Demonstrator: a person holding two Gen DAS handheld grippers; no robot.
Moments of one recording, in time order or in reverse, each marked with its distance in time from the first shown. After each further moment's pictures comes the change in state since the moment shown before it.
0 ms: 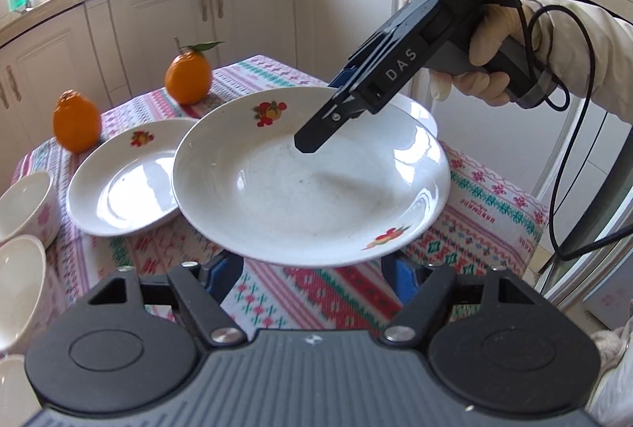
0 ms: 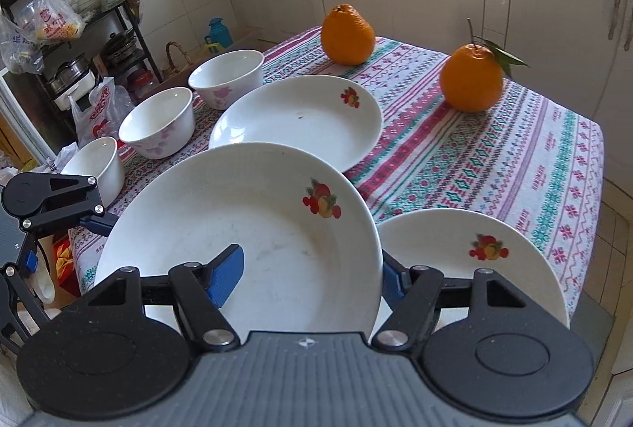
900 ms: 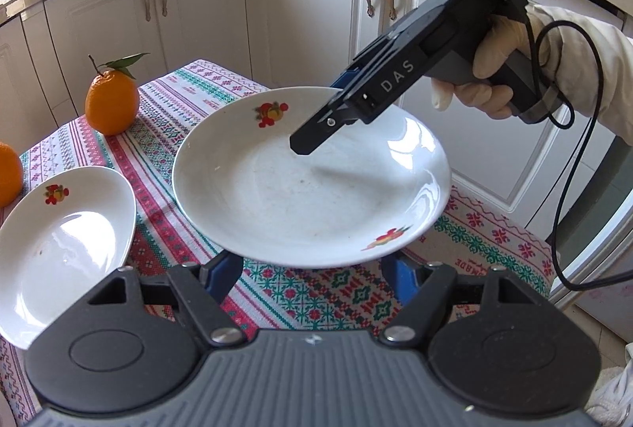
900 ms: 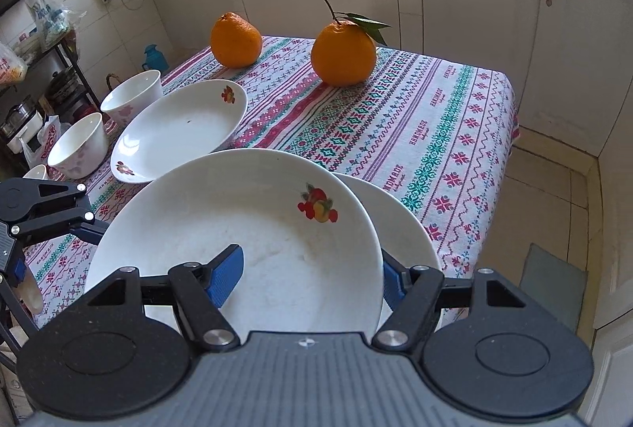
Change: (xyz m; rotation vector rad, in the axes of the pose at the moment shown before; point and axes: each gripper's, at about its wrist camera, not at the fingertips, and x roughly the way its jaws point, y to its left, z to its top) left arm 0.075 -0.015 0.051 0.061 0.042 -0.112; right arm -0.021 -0.083 -0.033 0.148 -0.039 -0.113
